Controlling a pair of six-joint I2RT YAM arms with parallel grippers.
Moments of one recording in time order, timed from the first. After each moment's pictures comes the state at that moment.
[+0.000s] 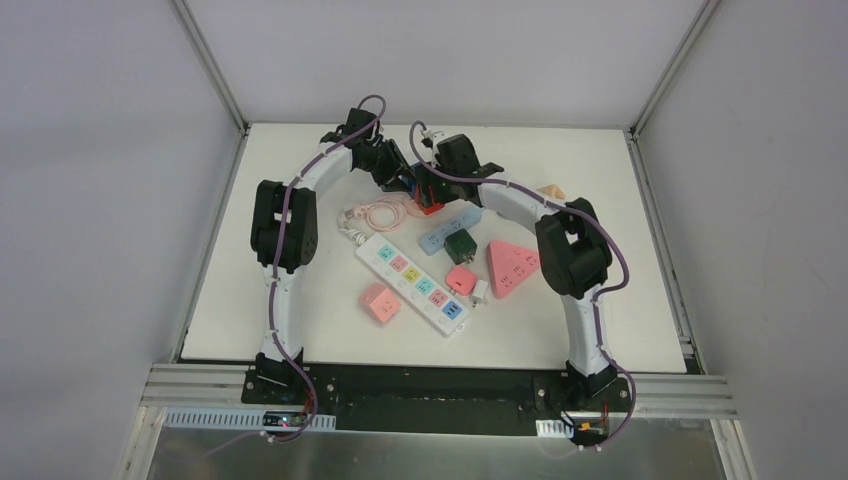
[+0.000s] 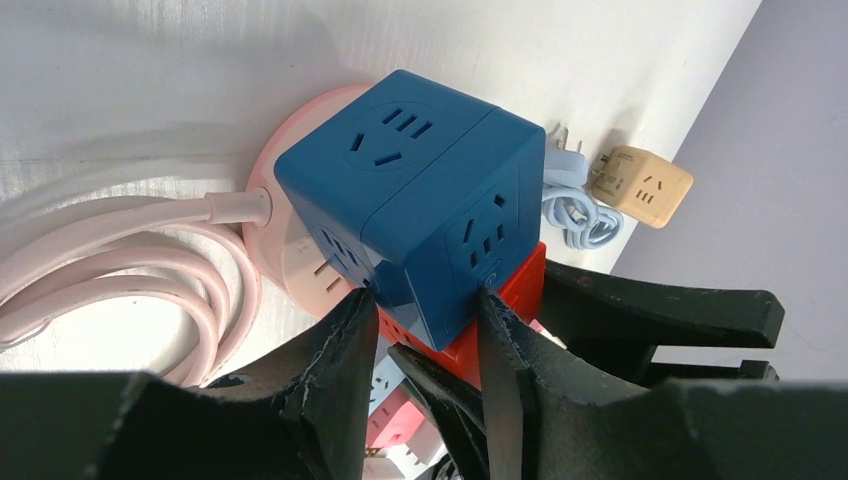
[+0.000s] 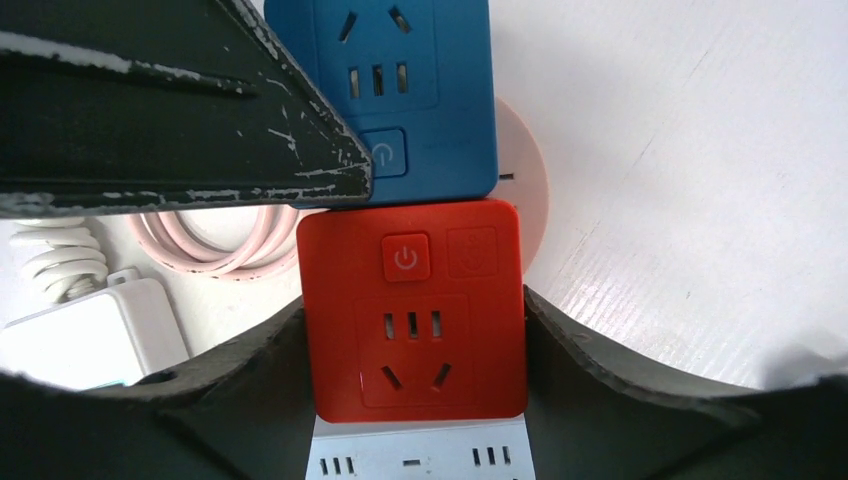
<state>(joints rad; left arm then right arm) -0.27 2.23 1.83 -0.61 0.47 -0.79 0.61 2.13 1.67 -0.31 -0.07 0.16</state>
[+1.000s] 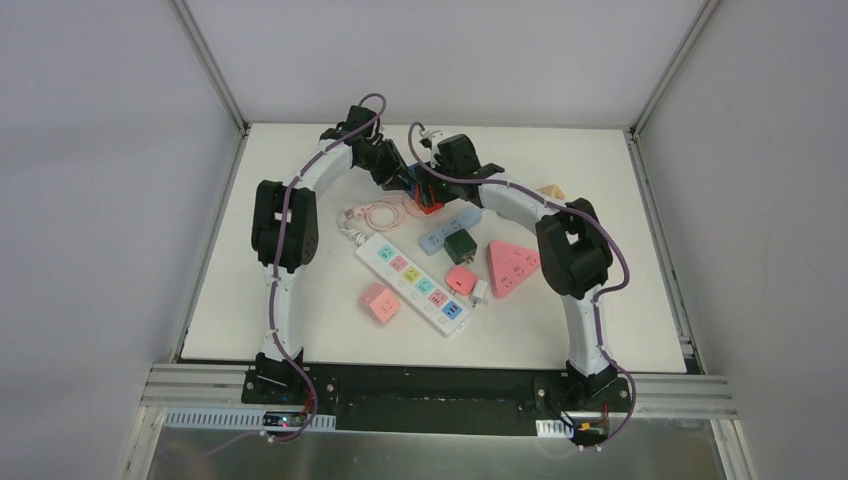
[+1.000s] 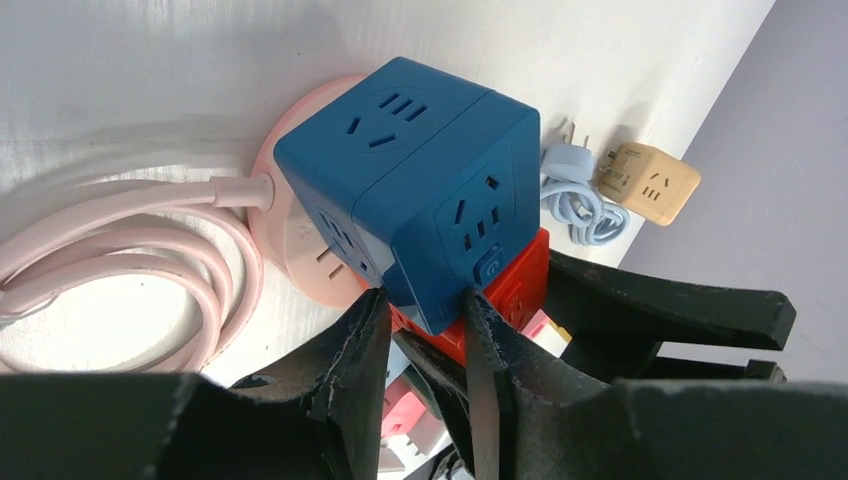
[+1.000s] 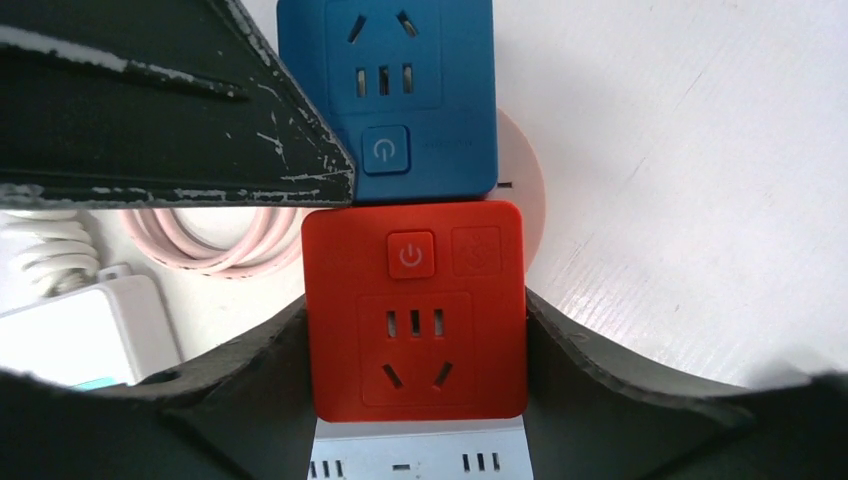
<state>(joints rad) -0.27 2.24 1.88 -0.67 0.46 -0.78 0.59 2.13 1.67 -0.29 -0.11 0.14</state>
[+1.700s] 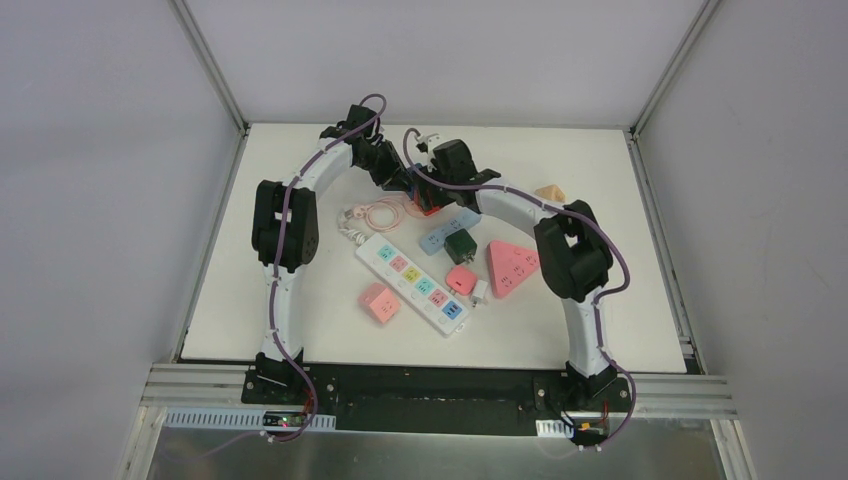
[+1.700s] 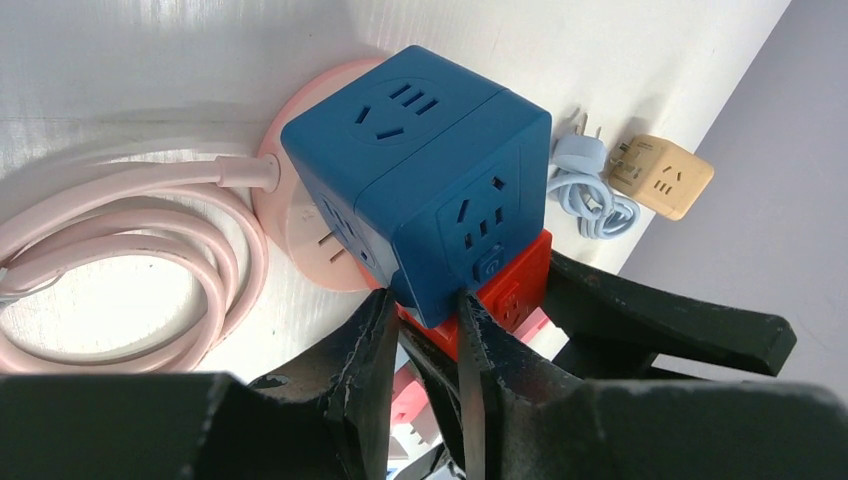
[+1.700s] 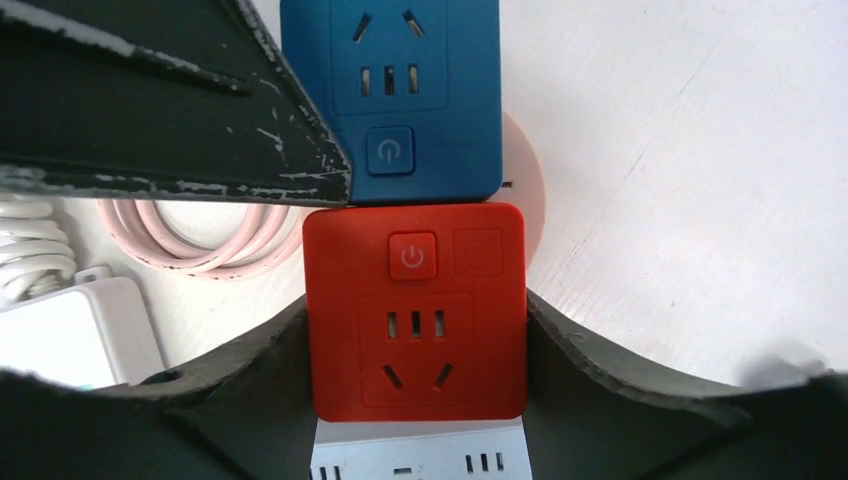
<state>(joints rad) -0.27 2.24 1.90 -0.72 0.46 -0.76 0.64 2.11 1.62 -0.24 -0.01 0.08</state>
